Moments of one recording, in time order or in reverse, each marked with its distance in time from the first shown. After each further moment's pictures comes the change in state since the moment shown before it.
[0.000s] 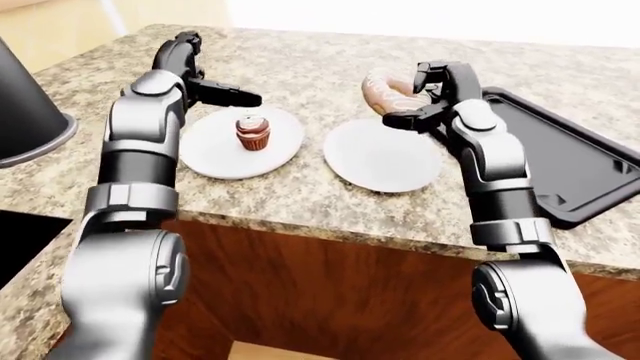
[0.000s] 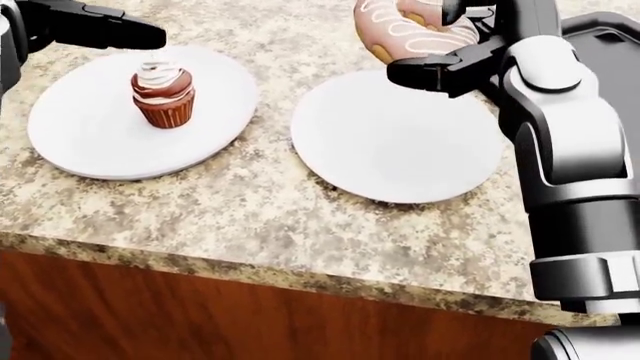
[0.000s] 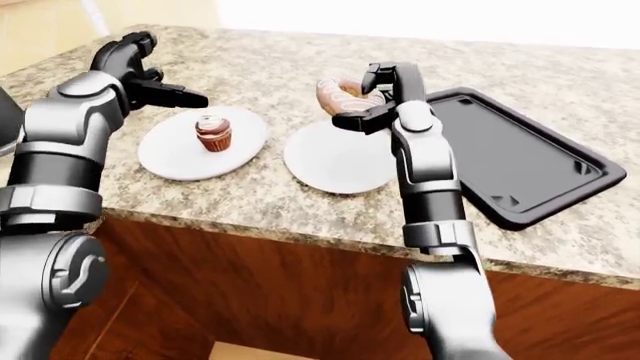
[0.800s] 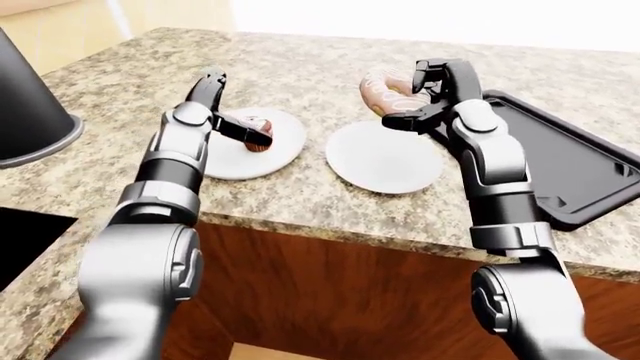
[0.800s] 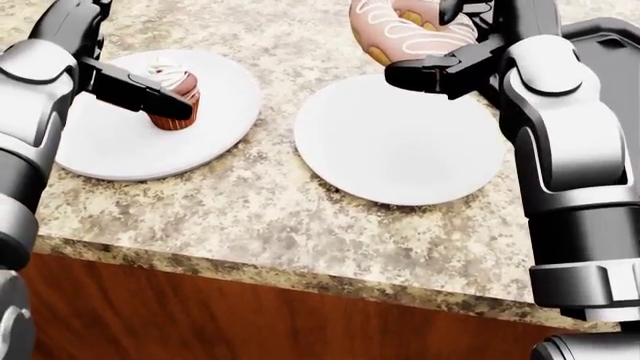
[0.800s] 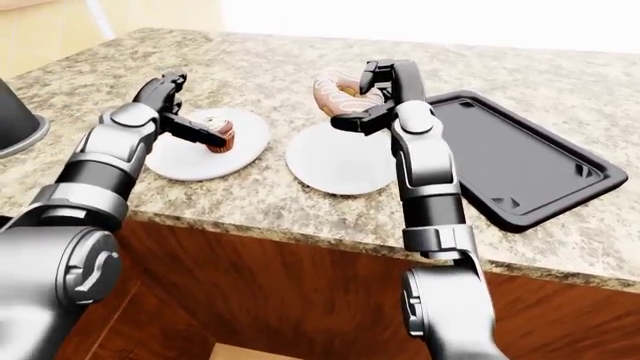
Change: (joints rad) left arm -0.045 -0.059 -0.038 0.373 0.237 -0.251 -0.003; right arm 0.021 0.004 0.005 -0.054 -0.021 -0.005 0.025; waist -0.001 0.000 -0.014
